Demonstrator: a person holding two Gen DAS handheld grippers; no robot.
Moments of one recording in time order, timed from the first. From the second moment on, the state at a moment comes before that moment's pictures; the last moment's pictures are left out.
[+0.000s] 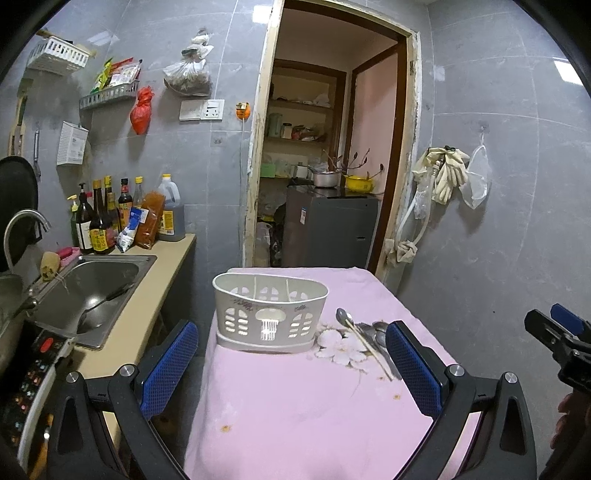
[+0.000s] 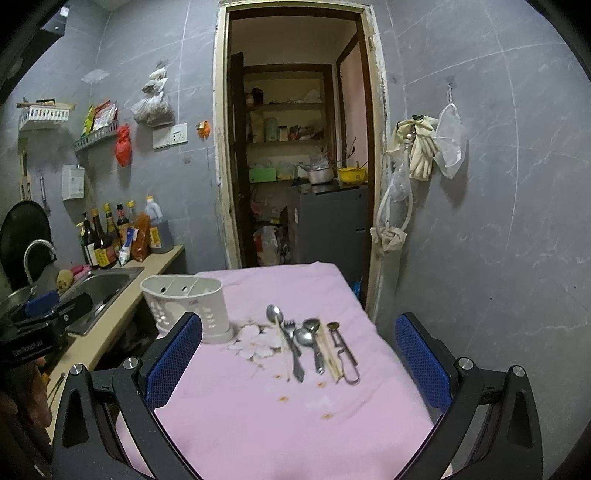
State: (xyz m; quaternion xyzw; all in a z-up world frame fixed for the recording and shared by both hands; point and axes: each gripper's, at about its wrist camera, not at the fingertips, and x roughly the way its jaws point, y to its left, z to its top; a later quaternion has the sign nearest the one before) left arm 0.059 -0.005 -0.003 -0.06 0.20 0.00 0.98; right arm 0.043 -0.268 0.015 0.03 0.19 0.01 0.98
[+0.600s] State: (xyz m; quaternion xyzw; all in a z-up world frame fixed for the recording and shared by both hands) left arm 0.185 -0.097 -0.020 -0.06 0.17 0.06 0.98; right arm 0.208 -0.351 -0.009 0.02 0.18 0.08 0.98
